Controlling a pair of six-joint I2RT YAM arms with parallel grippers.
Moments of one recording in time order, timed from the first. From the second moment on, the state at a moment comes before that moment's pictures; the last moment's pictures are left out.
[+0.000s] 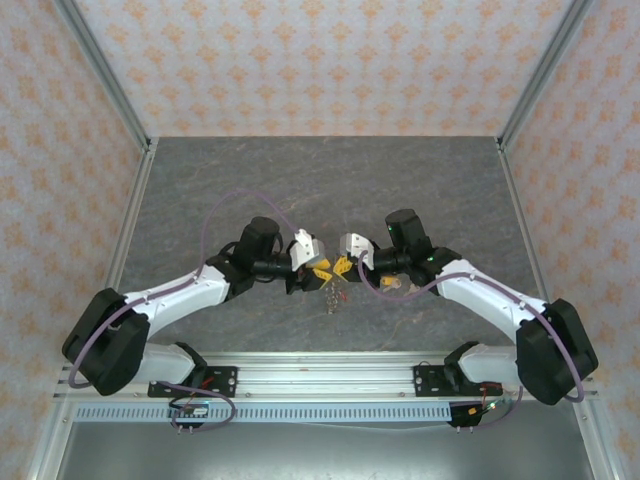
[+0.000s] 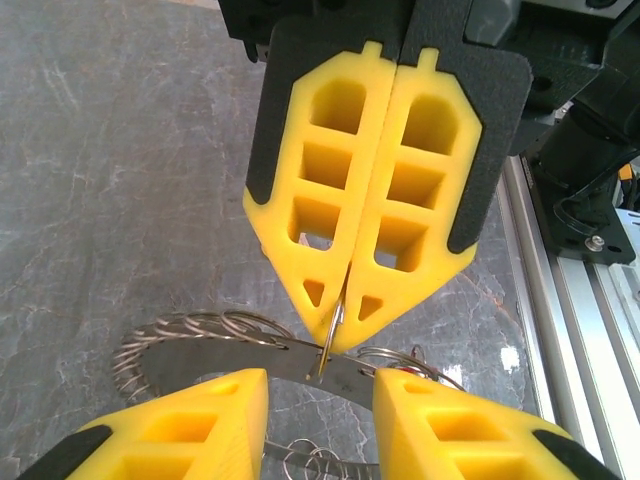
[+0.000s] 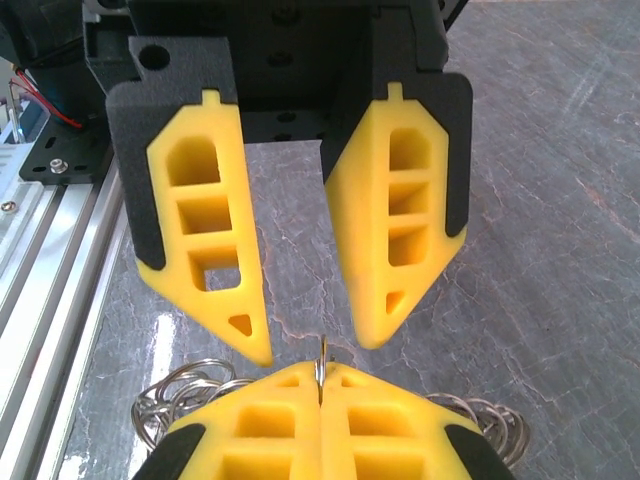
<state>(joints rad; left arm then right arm) -0.59 1.33 0.67 0.08 0.72 0.30 0.55 1.25 0.72 -0.17 -0.81 -0.59</state>
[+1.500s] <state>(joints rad) -0.59 1.36 0.75 -0.03 0.68 0.38 0.55 1.23 0.74 -0.19 -0.72 -0.61</state>
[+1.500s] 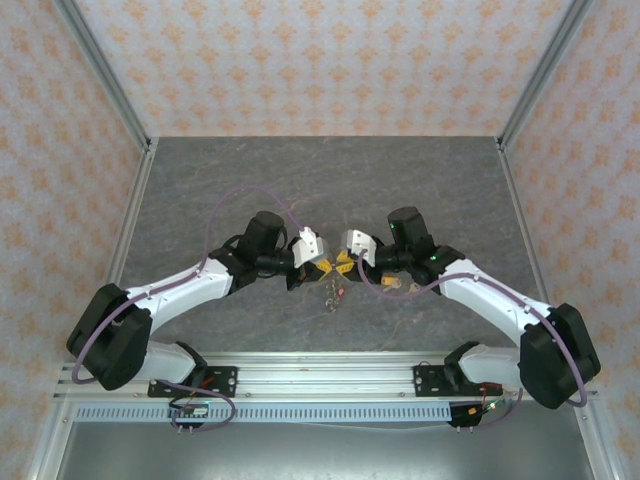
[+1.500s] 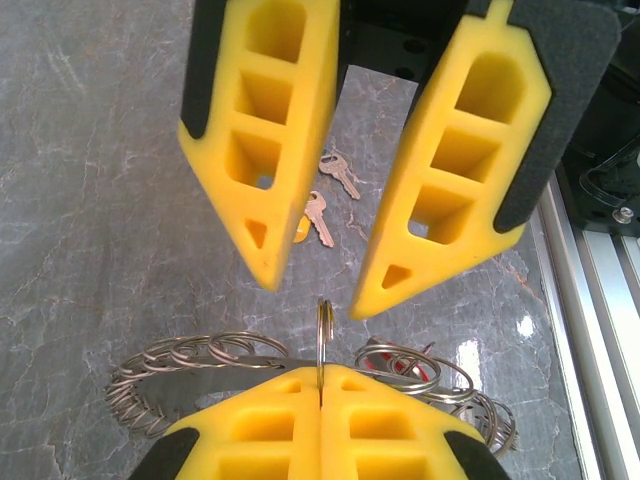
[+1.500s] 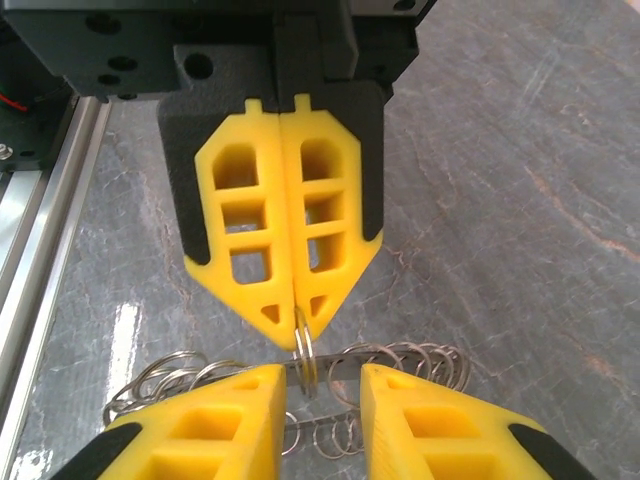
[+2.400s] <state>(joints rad) -0.58 1.36 0.75 -0.03 0.69 0.38 0.55 1.30 0.78 -0.27 -0.76 -0.65</state>
